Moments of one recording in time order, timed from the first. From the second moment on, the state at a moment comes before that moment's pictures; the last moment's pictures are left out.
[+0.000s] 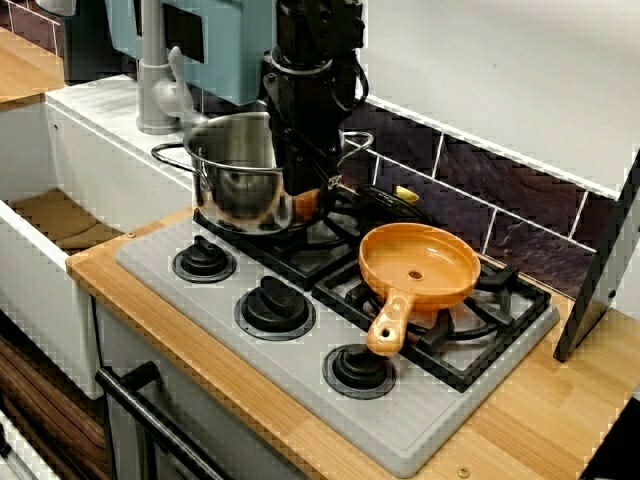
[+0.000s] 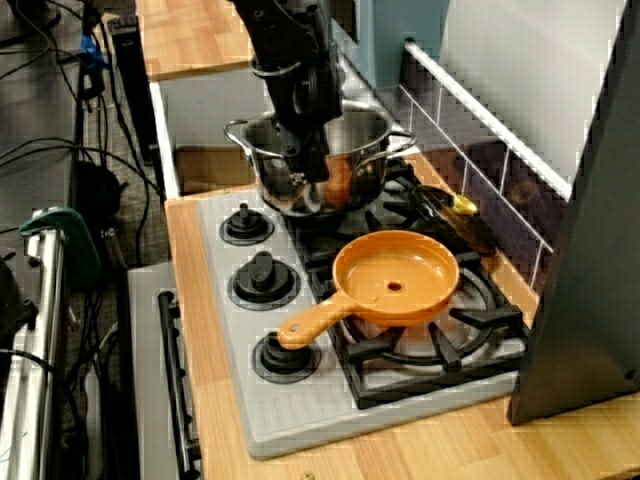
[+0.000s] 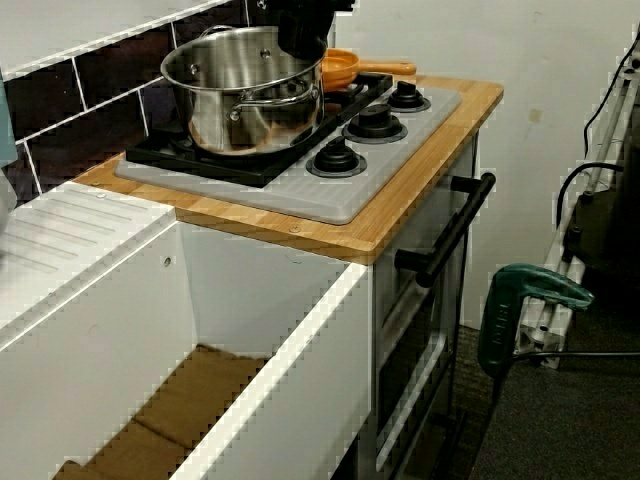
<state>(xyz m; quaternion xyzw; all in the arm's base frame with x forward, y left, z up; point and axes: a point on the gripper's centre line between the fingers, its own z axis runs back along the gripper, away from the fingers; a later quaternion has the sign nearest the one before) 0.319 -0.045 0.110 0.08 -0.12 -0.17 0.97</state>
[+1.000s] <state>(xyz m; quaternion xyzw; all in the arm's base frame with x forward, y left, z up) 0.326 -0.056 0.108 0.11 -0.14 -0.17 0.97</state>
